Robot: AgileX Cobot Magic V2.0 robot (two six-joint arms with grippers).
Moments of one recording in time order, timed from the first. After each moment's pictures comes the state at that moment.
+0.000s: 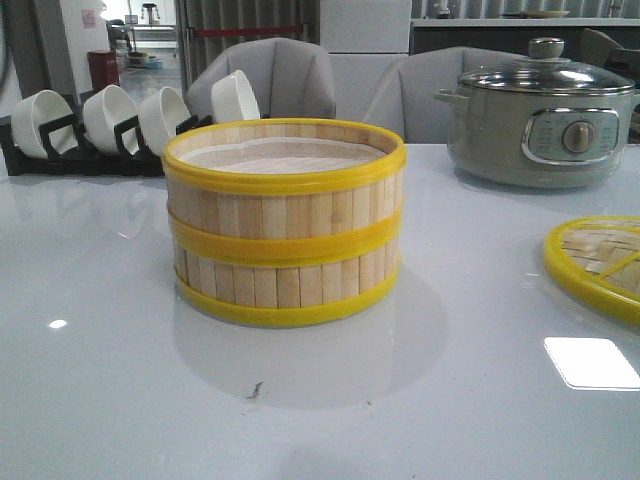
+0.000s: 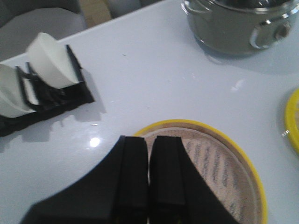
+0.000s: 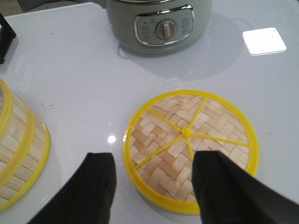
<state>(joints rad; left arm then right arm) -0.54 1.78 -2.11 0.10 1.03 -0.07 -0.13 0.87 -0.77 0.18 0.48 0.02</state>
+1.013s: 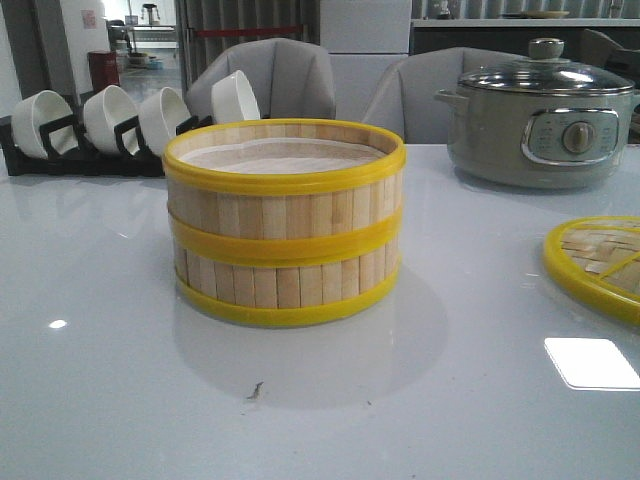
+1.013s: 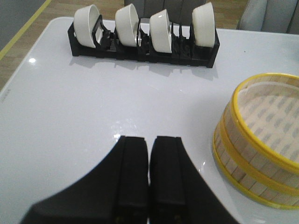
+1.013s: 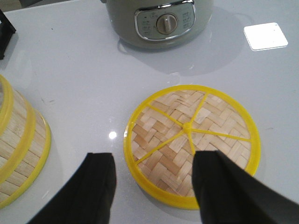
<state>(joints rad) -0.14 0.74 -0.75 0.08 0.53 -0.21 -0.13 0.87 -0.77 0.18 0.50 0.02</state>
